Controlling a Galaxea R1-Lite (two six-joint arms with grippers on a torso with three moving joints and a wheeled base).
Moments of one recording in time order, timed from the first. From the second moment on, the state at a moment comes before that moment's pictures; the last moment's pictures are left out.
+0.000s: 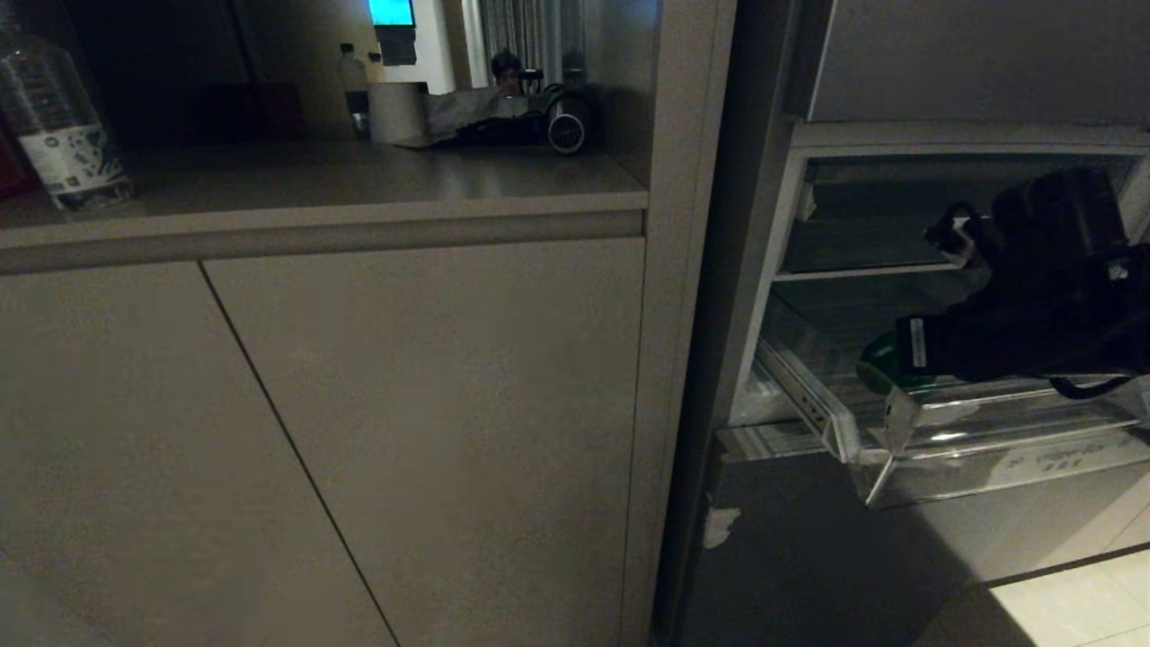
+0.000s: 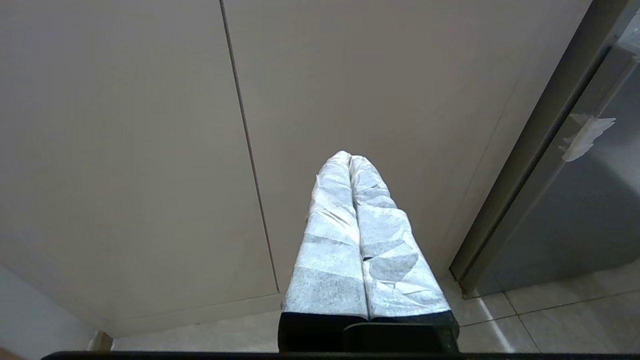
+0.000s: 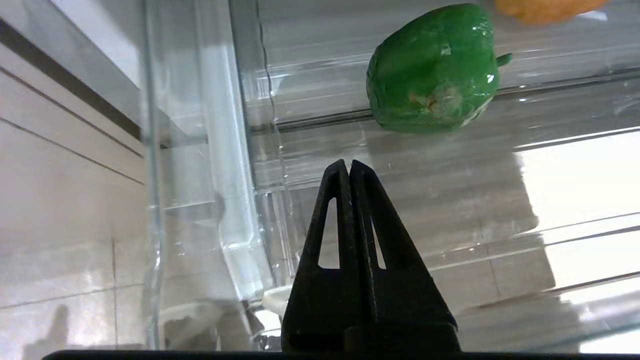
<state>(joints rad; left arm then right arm) -0.01 0.00 -0.04 0.09 0.01 -0.01 0.17 1.66 -1.22 0.16 -0.23 0.10</state>
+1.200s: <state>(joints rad) -0.01 0.00 -0.04 0.09 0.01 -0.01 0.09 1.77 -1.53 0.42 -0.21 0.07</state>
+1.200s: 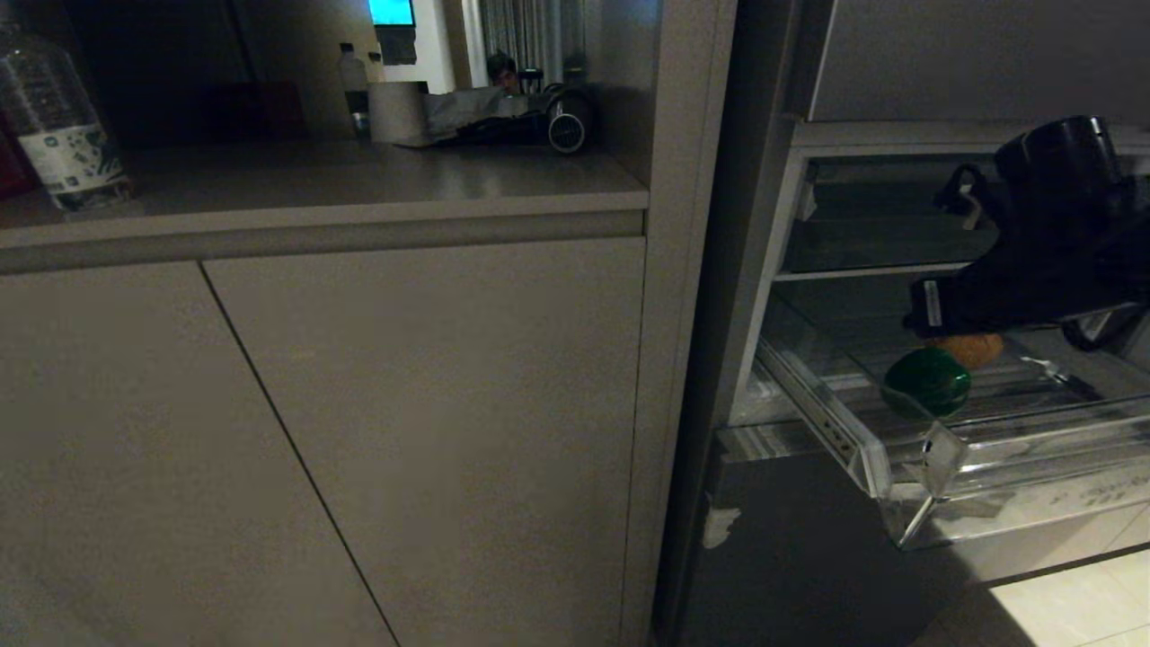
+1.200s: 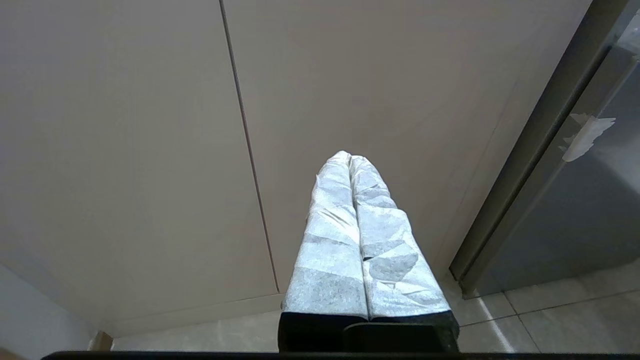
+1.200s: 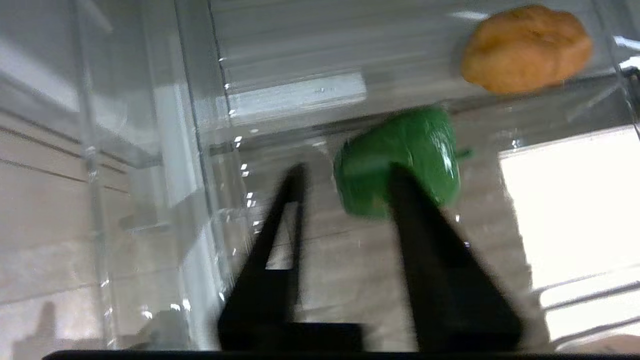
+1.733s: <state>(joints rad) -0.01 0.00 -0.04 0.09 0.01 -0.01 0.05 1.95 -1.77 0.60 -0.26 0.01</state>
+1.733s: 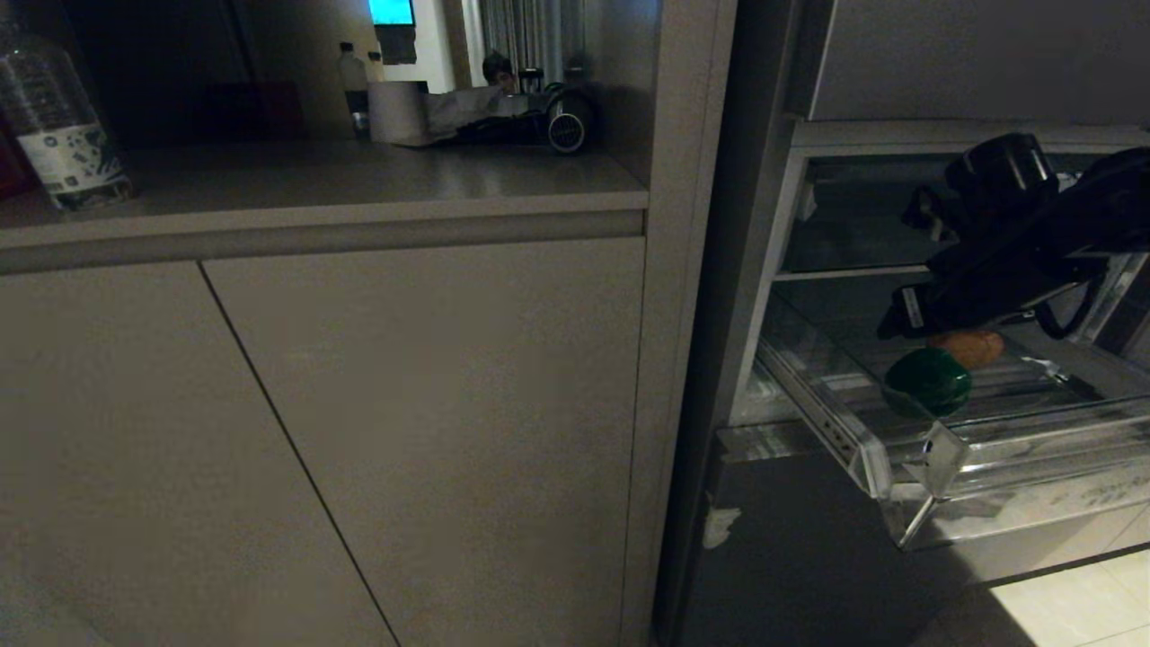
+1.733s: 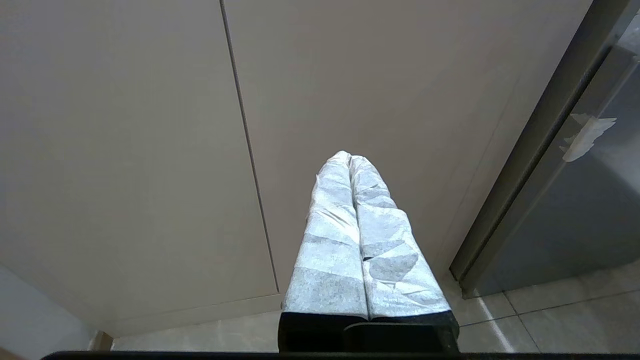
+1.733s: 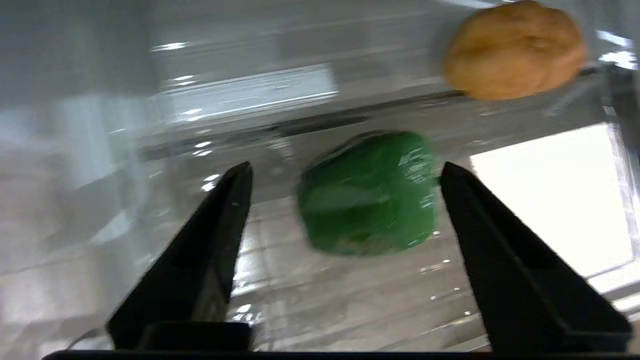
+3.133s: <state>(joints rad) -0.01 0.00 -0.04 0.09 0.01 -0.01 0.01 2.07 -1.77 0.64 -0.27 0.00</state>
